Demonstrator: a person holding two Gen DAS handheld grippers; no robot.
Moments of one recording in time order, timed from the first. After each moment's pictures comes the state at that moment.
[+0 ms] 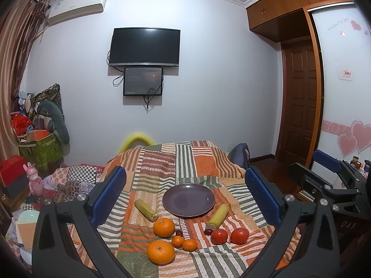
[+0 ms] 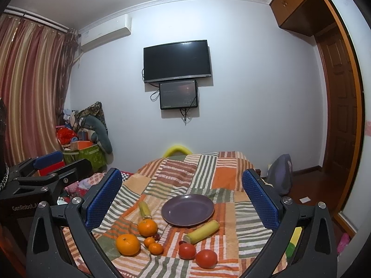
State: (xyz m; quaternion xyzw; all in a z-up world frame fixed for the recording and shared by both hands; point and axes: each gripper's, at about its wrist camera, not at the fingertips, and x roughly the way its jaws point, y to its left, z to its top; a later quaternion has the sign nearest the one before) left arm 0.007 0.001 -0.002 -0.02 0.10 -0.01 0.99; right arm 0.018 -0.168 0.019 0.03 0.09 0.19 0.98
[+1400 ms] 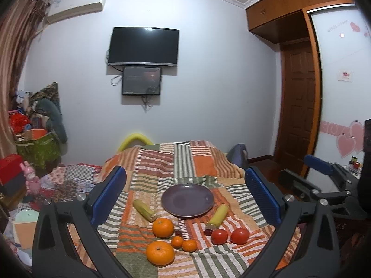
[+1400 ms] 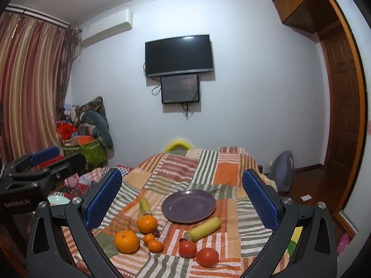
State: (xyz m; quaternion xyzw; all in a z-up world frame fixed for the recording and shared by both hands) left arm 0.011 0.009 -0.009 -0.02 0.10 -0.03 0.99; right arm 0.032 -0.164 0.010 0.02 0.11 0.20 0.97
